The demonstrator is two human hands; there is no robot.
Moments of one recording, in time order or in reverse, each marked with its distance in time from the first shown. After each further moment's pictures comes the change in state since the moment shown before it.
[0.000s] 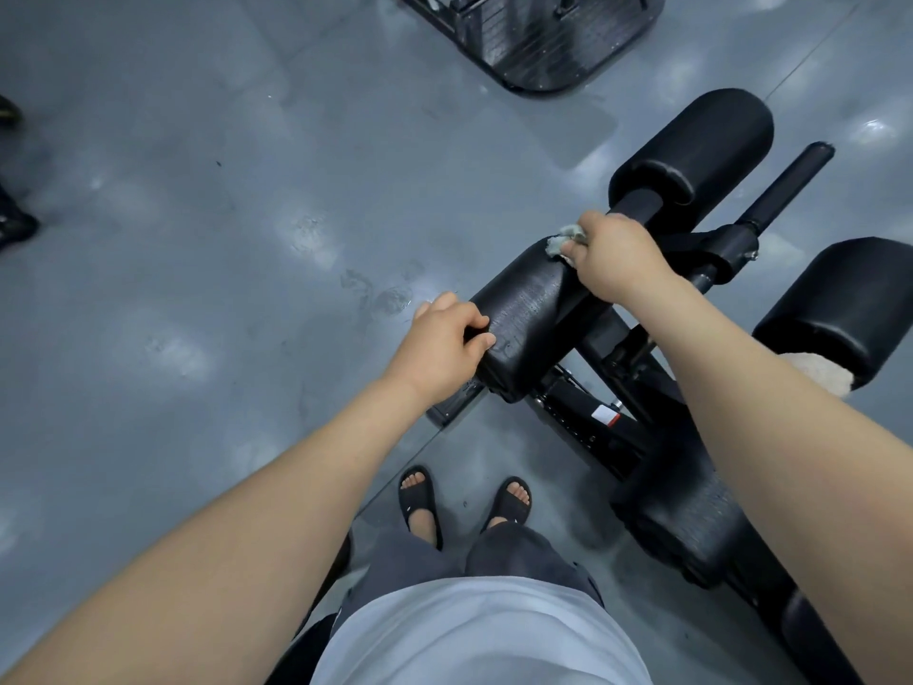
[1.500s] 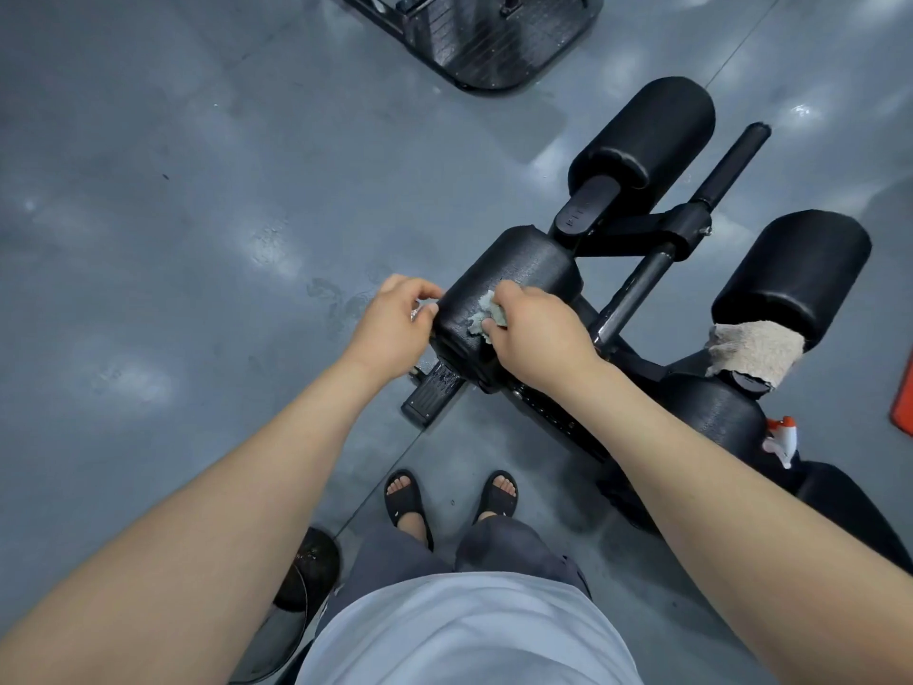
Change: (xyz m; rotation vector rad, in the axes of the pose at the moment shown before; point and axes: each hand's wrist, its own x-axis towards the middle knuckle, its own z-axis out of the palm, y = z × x) left_hand 0.018 -0.020 -0.017 -0.099 -0.009 -0.042; right_hand -0.098 -0.060 0.042 -0.014 0.012 -0.073
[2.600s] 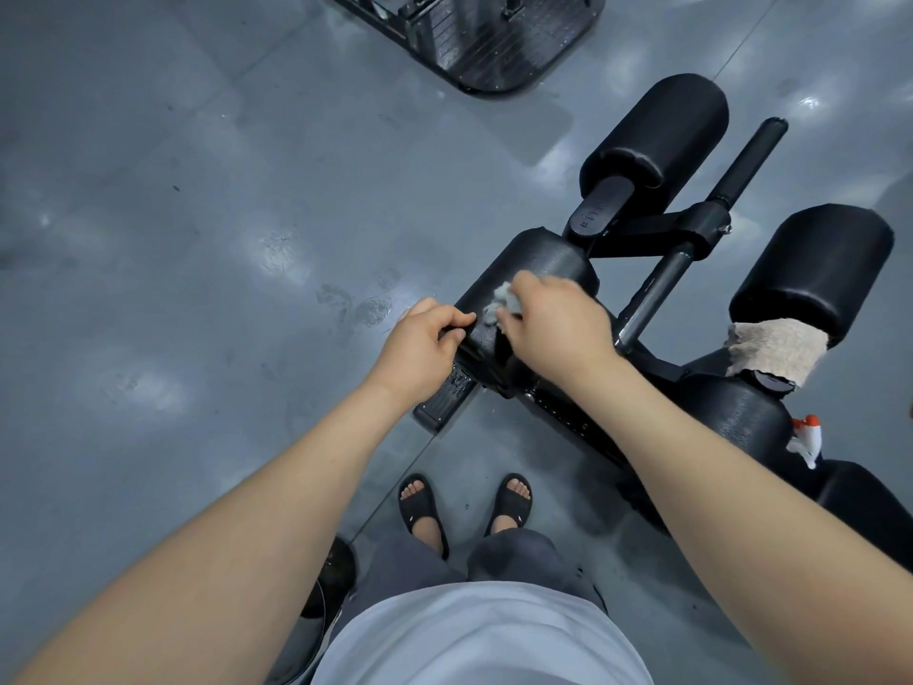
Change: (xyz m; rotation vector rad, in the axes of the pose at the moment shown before) left_hand -0.013 -0.006 0.012 -0.023 -0.051 0.092; right_hand 0.009 -0.003 0.000 -0.101 0.124 0.056
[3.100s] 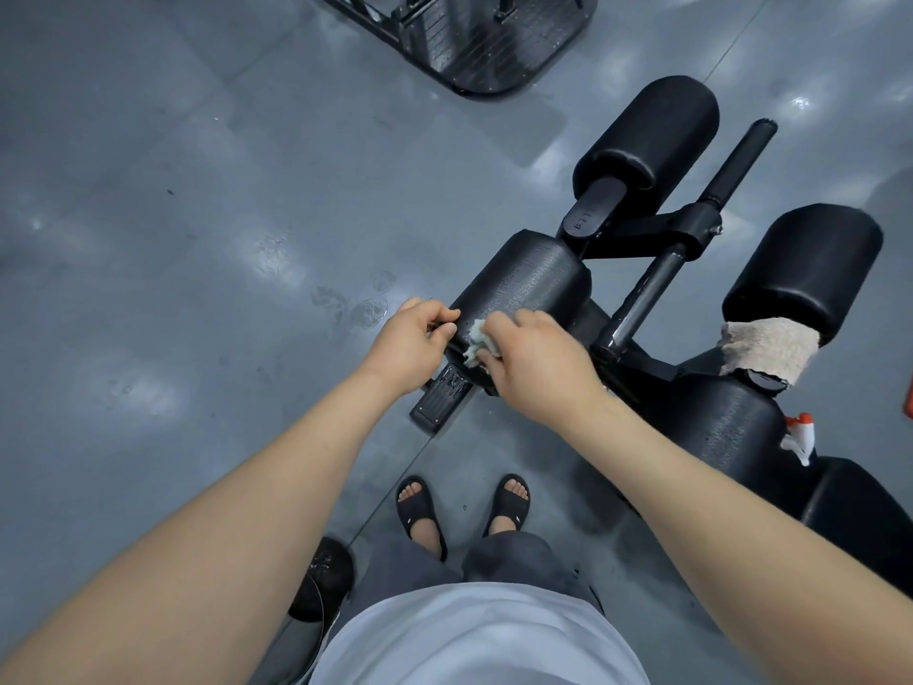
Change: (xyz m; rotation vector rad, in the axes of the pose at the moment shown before) left_hand 0.013 -0.005 -0.006 -0.024 -0.067 -0.095; right_hand -0.035 -0.009 0.009 0.050 -0.041 -0.164
